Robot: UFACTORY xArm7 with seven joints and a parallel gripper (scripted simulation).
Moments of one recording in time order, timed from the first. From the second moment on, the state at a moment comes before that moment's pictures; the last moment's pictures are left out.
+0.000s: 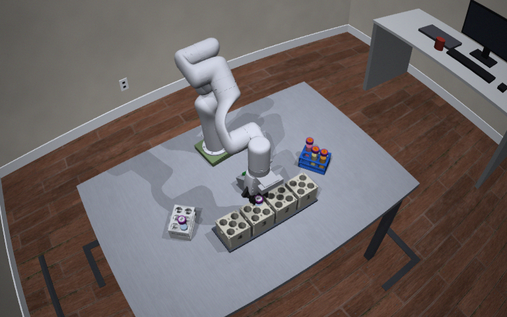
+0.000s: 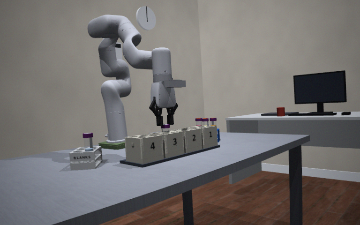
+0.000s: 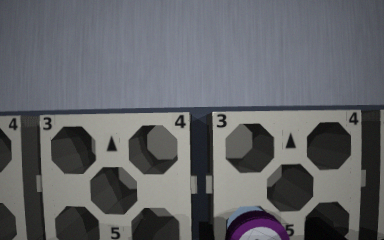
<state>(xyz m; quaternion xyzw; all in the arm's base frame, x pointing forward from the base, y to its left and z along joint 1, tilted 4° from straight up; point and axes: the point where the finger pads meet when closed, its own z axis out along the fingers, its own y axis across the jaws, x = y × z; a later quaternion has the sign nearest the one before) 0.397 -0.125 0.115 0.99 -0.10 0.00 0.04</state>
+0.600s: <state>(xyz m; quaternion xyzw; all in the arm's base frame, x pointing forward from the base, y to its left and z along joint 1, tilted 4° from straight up) 0.397 -0.126 0.105 0.99 -0.10 0.00 0.04</state>
